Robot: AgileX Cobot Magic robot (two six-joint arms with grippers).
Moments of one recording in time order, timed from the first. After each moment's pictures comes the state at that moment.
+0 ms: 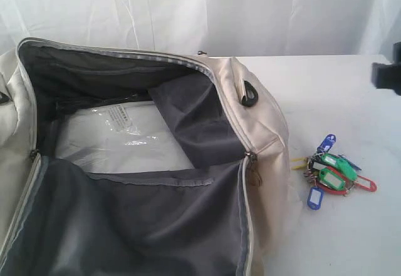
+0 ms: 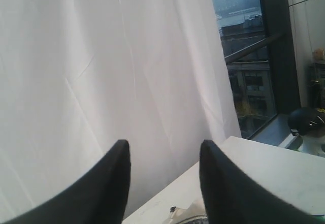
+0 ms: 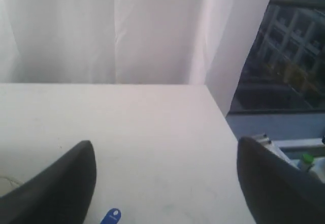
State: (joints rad) left arm -0.17 0.72 -0.89 1.67 -0.59 -1.53; right arm 0.74 0.88 -0.62 1.74 -0.79 -1.73
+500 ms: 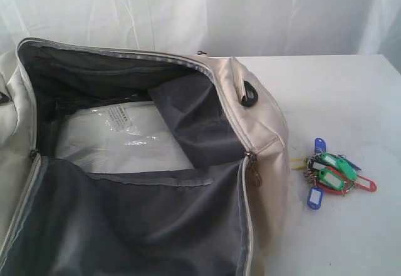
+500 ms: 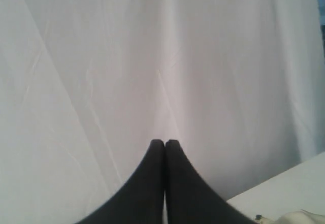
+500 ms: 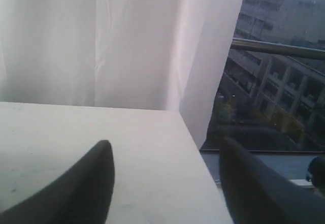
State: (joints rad) left arm -0.17 0.72 -0.89 1.67 -0.27 -1.53; right arm 0.74 0.34 -0.36 1.75 -0.78 -1.95
